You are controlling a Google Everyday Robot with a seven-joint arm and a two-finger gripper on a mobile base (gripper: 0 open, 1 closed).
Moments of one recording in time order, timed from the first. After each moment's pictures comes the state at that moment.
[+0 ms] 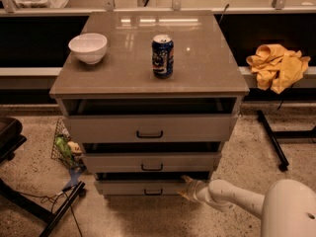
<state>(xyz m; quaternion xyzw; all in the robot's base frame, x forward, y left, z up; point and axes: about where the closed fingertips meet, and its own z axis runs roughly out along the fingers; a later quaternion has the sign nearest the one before) 0.585 -0.118 0.198 -0.52 0.76 0.12 0.37</state>
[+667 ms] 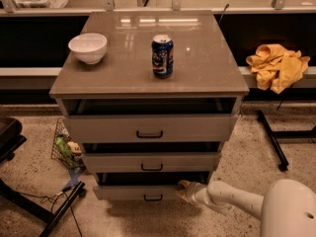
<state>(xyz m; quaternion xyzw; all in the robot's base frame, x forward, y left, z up) 0.584 -0.116 0.198 -0.52 0.76 0.12 0.37</state>
